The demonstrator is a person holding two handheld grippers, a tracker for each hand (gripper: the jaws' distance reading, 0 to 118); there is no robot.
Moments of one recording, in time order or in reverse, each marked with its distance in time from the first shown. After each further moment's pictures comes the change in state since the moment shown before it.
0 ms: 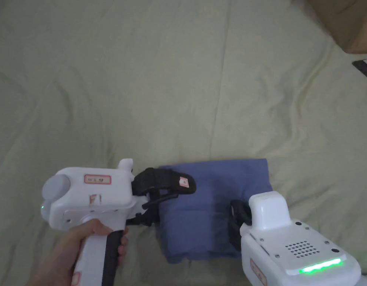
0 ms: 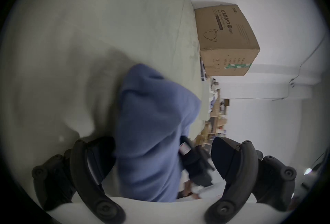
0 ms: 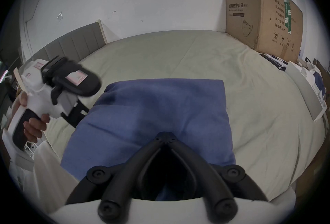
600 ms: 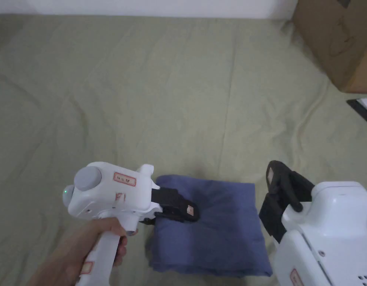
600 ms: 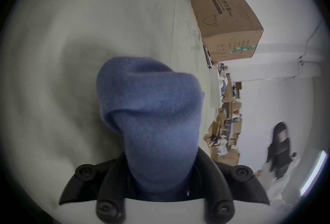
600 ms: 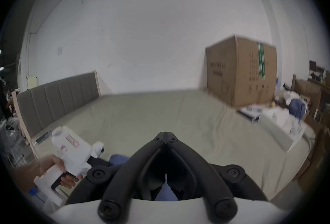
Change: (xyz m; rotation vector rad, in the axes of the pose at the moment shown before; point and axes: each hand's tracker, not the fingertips) left arm 0.020 0.019 0.027 -0.064 0.174 -0.190; right arm -0.047 0.078 0.111 0.532 -0.157 -0.002
